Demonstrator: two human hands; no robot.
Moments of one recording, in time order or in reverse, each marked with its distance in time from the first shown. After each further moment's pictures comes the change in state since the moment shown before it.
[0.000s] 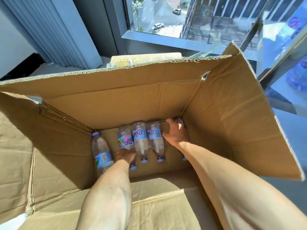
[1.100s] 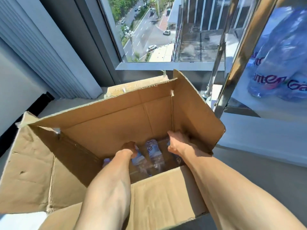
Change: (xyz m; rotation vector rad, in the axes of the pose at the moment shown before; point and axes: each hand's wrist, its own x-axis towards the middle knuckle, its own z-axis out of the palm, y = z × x) left_hand -0.054 0.111 -0.064 0.796 0.011 0.443; right_hand -0.030 -0.012 -0.083 -0.254 -0.200 -0.085
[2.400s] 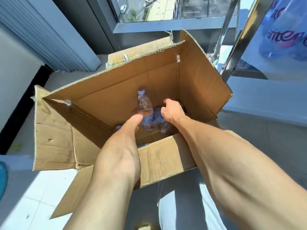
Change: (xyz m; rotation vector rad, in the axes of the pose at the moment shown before) left_hand -0.048 0.011 -0.001 -1.264 -0.133 -0.188; right_hand -0.024 -0.051 0.003 0.463 0.159 0.144
